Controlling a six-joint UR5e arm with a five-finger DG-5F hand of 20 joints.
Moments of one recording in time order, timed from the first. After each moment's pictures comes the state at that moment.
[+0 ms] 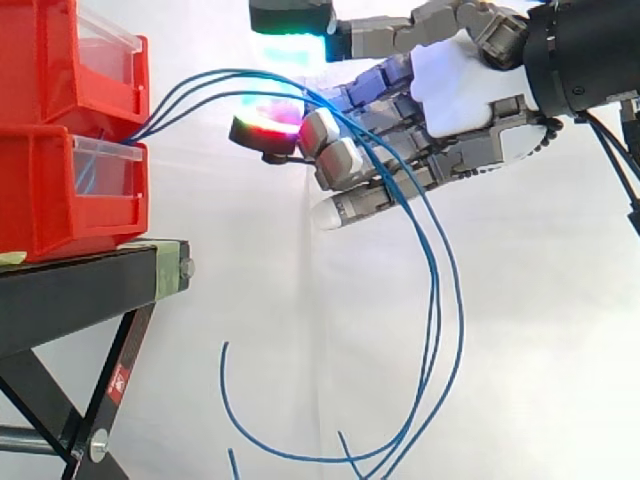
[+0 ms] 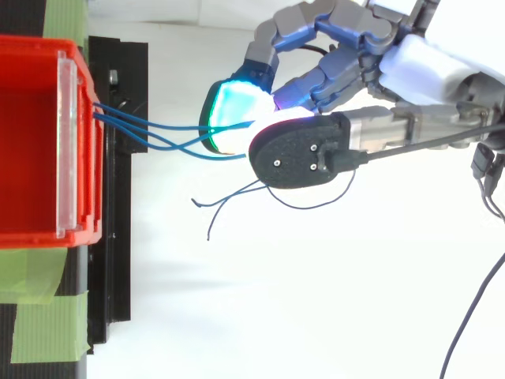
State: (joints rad) arm 0.24 -1.87 -1.59 -3.00 -0.92 -0.02
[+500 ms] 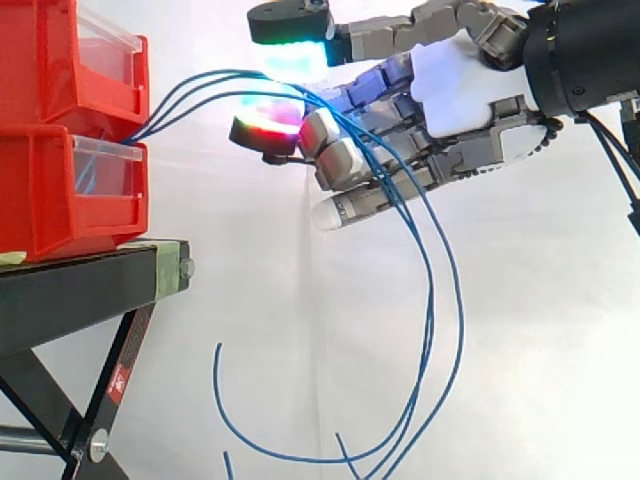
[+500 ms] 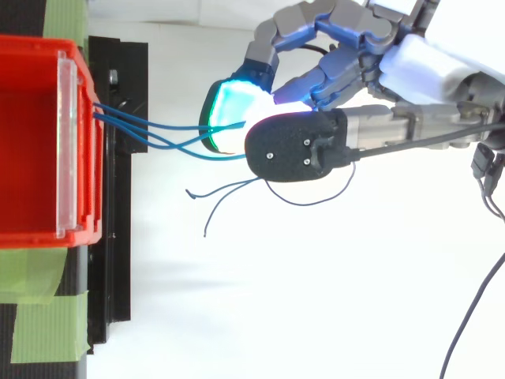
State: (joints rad) arm 0.24 -1.87 -1.59 -3.00 -0.91 -0.02
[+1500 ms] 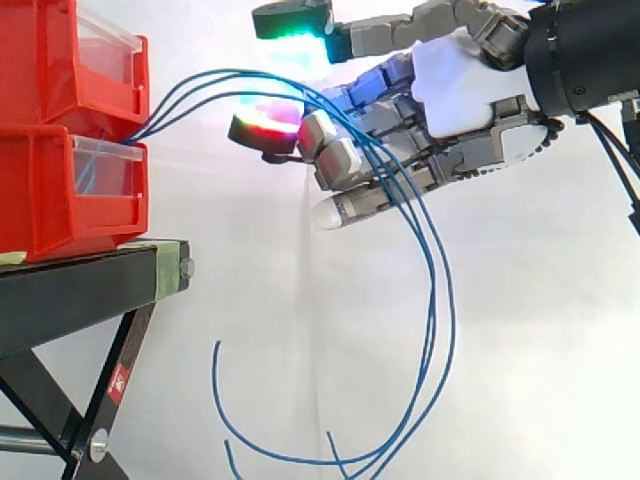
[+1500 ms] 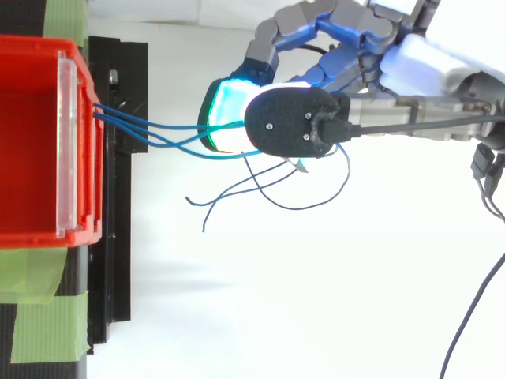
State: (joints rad) arm 0.24 -1.87 -1.59 -3.00 -0.91 0.00
